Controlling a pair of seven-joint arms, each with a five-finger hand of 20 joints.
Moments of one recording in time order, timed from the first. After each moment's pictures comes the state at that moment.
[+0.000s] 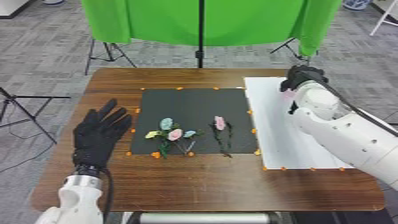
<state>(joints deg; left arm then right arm) 120.7 -65.1 -89.4 -120.8 32.0 9.6 13.3 -45.8 -43.6 31.9 -81.3 -114.7 -3.3 45.1</state>
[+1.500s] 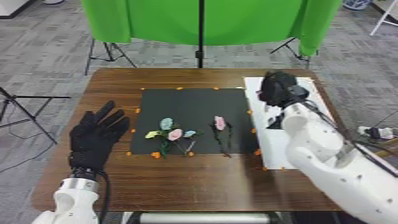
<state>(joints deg) 123.6 -65.3 -91.6 -122.8 31.5 9.1 12.3 -72.5 -43.5 50.5 -109.7 -127.4 3.1 36.4</state>
